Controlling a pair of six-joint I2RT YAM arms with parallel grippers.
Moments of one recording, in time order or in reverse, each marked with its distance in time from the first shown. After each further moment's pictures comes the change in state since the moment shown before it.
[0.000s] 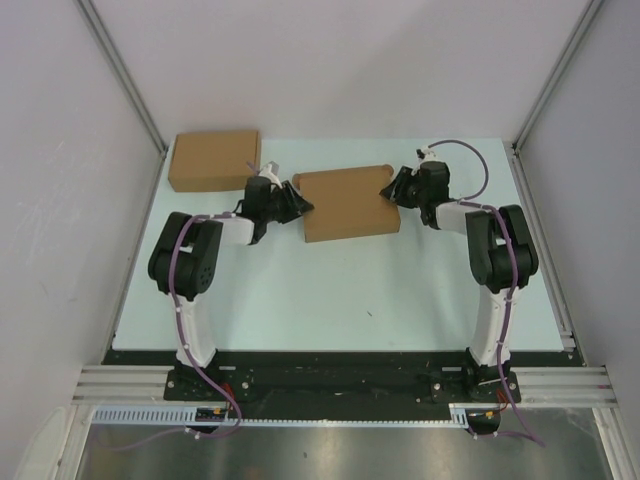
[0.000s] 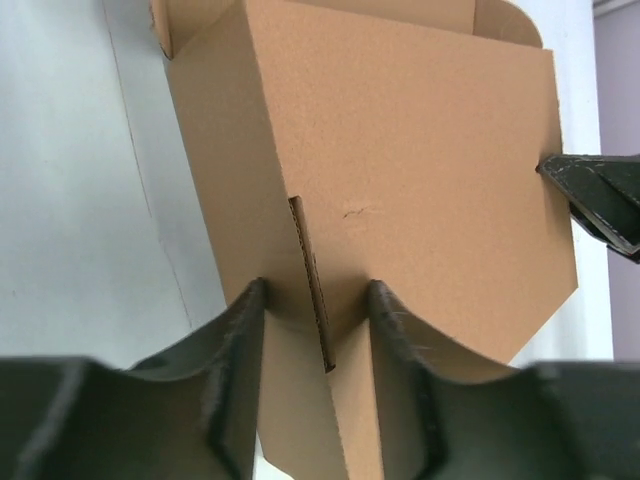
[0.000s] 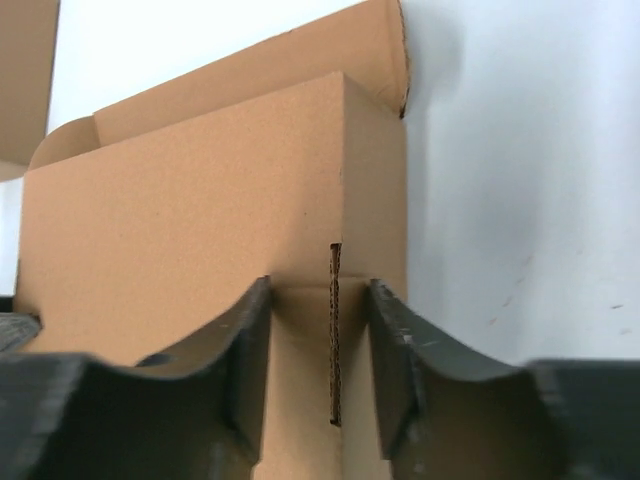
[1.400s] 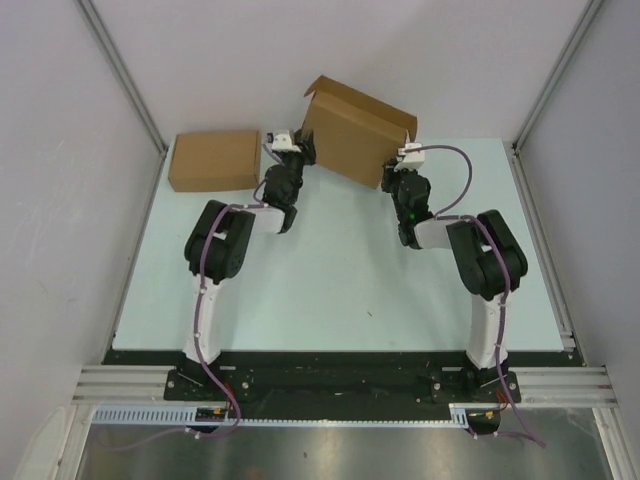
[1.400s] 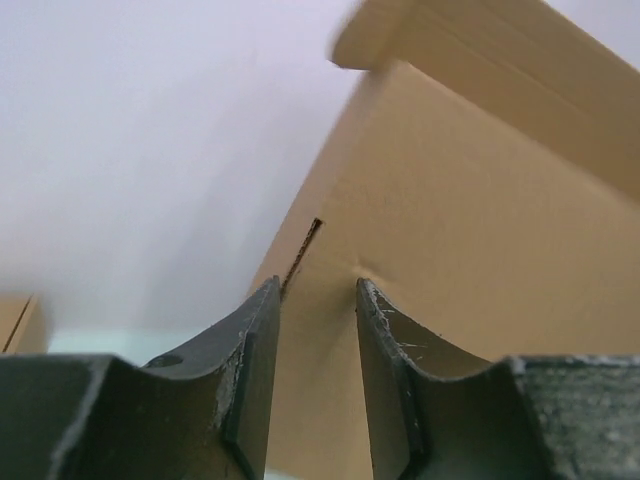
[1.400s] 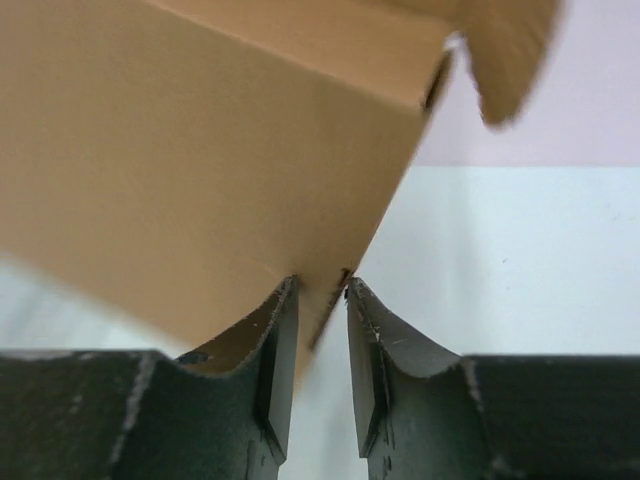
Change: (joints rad) left arm -0.121 0.204 0.209 0.827 -0.534 0.544; right arm 0.189 -0.098 -0.172 0.630 0.529 -0.415
